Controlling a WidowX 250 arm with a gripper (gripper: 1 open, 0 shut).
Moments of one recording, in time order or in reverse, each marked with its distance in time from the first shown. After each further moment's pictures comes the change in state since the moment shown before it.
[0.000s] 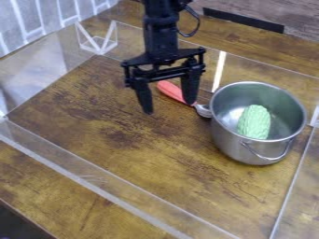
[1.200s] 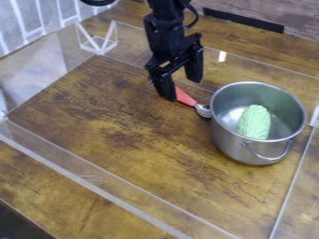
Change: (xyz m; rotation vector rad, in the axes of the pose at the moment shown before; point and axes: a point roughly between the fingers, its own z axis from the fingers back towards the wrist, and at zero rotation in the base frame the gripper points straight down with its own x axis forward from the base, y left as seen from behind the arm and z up) arm 0.054 -0.033 -0.013 -0.168 -0.086 0.382
